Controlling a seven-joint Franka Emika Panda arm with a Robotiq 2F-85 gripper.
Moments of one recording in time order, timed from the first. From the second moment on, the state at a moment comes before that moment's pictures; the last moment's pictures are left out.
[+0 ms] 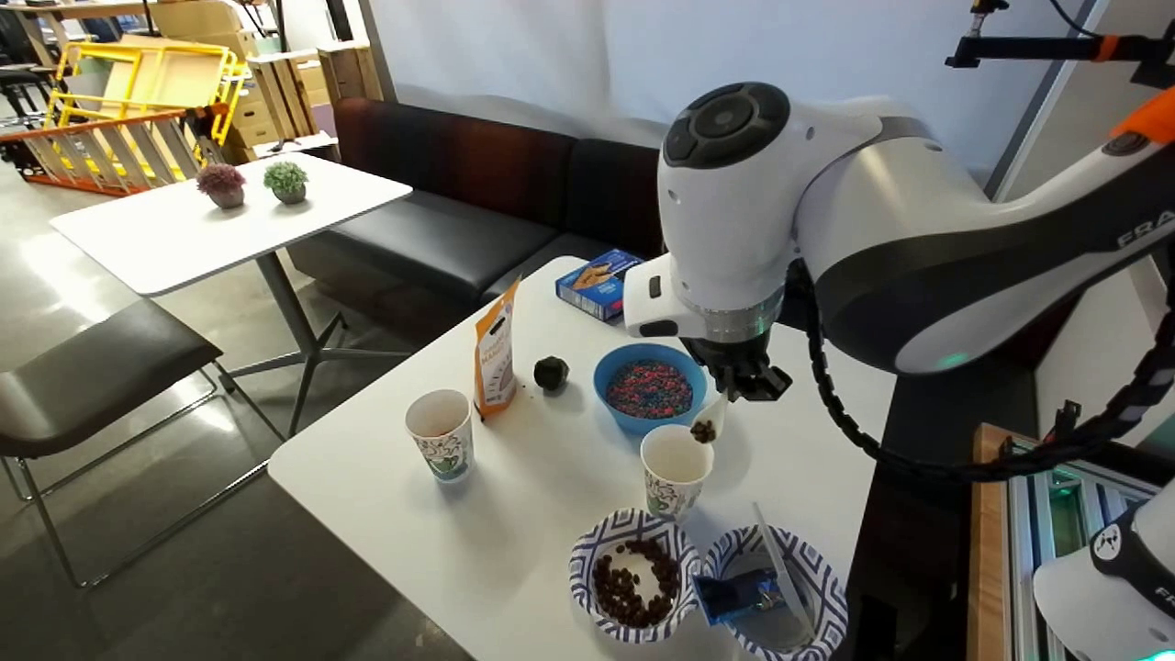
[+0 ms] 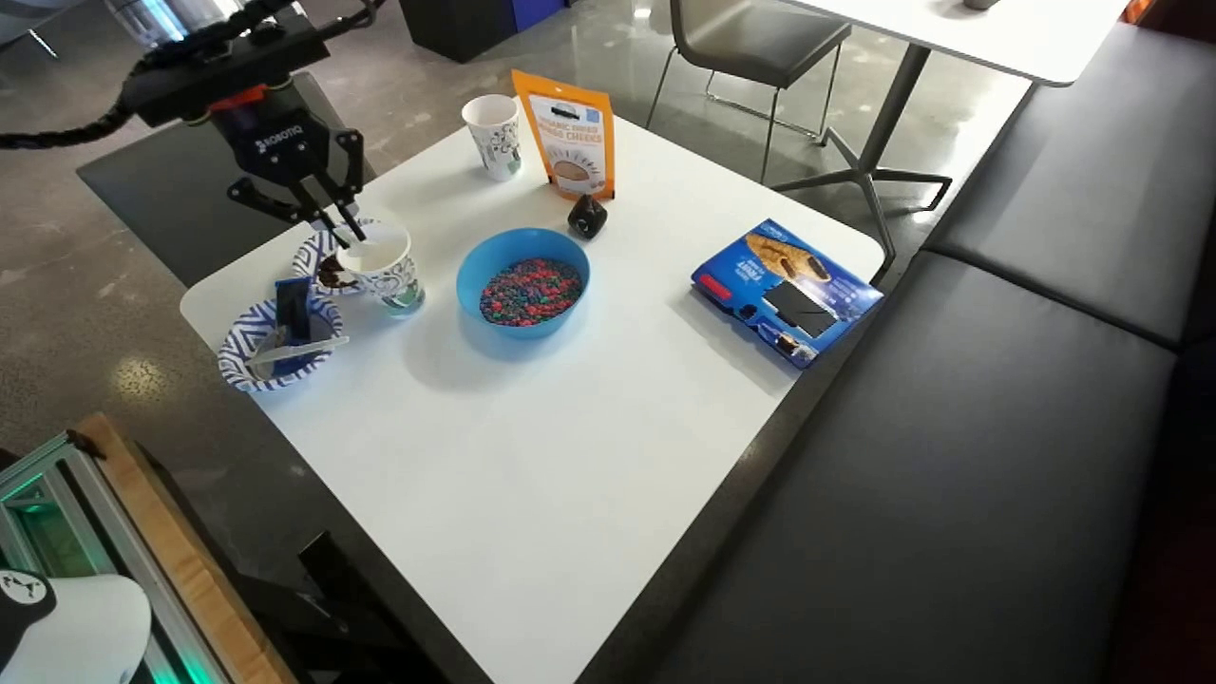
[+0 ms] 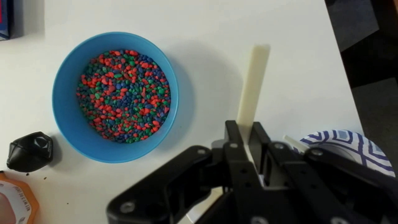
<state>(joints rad) 0.13 -0.12 0.20 -2.46 -0.46 2.15 -0.68</state>
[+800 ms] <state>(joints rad) 0.22 0.00 0.25 -2.31 -0.63 1.88 -0.51</state>
